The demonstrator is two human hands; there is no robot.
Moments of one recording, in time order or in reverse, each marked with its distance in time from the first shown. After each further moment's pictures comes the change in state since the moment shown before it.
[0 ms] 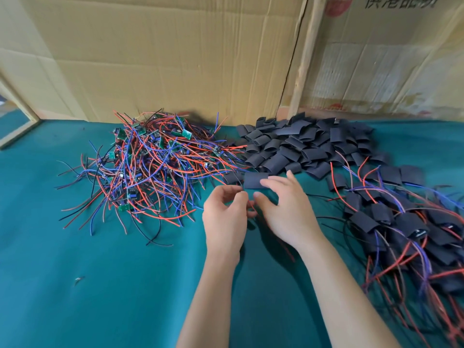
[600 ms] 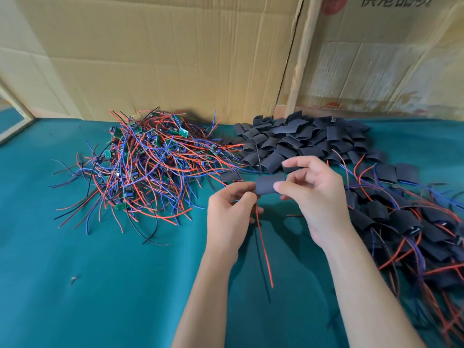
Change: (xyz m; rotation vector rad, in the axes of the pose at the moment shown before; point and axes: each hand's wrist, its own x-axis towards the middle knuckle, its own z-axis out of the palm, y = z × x) left_hand -0.009 0.014 0.008 0.034 -0.161 0.004; right_hand -0.001 0.004 -0.043 0.763 0.149 0.099
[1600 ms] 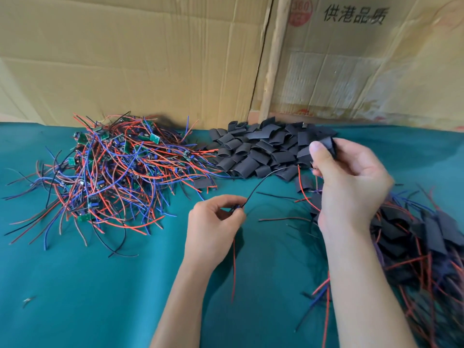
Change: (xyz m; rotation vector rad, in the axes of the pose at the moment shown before) left_hand 0.001 -0.013 0.003 0.354 -0.079 0.157; right_hand 0.016 -0.024 -0.044 0.229 0.558 -0.288
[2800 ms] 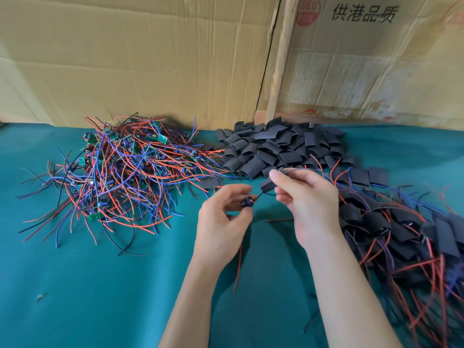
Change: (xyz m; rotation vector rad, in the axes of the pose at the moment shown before) left_hand -0.002 0.008 0.000 -0.103 -0.024 0.107; right_hand -0.031 0.023 0.018 0.007 -0.228 0.514
